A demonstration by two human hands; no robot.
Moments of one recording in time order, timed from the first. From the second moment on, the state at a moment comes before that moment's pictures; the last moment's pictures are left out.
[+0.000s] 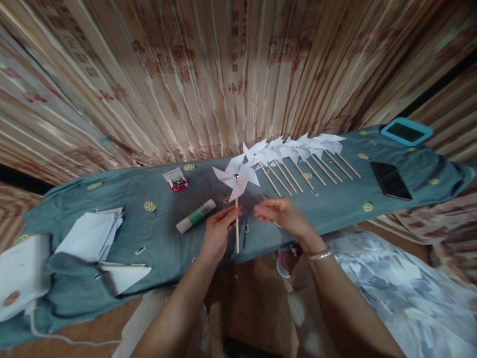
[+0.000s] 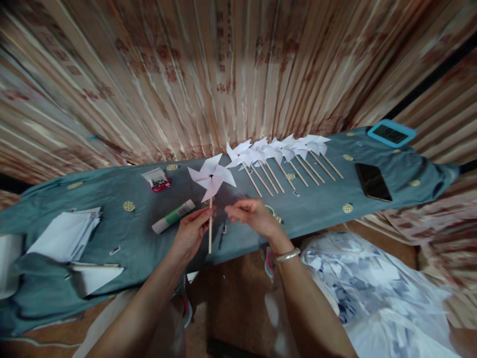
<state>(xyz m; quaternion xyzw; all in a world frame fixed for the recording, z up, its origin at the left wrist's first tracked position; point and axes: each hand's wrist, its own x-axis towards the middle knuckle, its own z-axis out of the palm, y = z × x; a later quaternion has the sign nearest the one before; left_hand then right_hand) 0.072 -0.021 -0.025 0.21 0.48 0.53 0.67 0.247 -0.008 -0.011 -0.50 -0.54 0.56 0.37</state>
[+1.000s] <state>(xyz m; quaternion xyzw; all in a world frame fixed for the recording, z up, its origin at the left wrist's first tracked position) 0.079 -0.027 -0.031 0.28 0.52 0.49 0.64 0.258 0.013 -0.006 -0.51 -0.39 0.56 0.53</state>
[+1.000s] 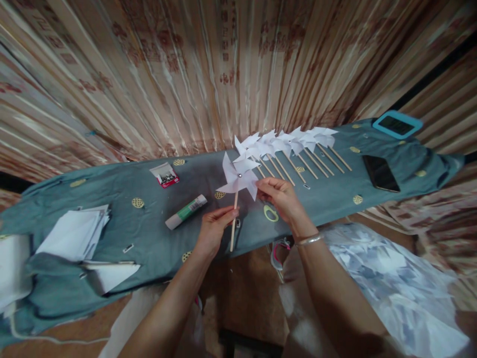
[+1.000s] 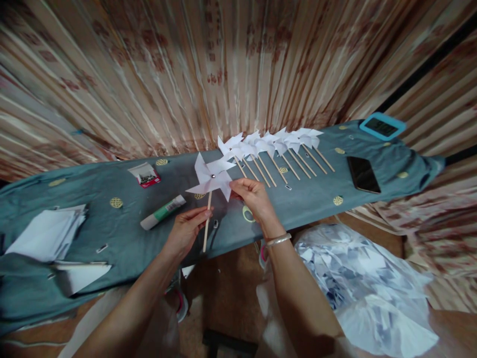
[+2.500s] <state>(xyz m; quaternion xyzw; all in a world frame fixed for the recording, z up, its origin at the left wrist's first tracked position) 0.080 -0.028 -0.023 0.24 0.51 0.49 0.66 0.234 0.004 -0.005 -0.47 -0.31 0.63 0.54</state>
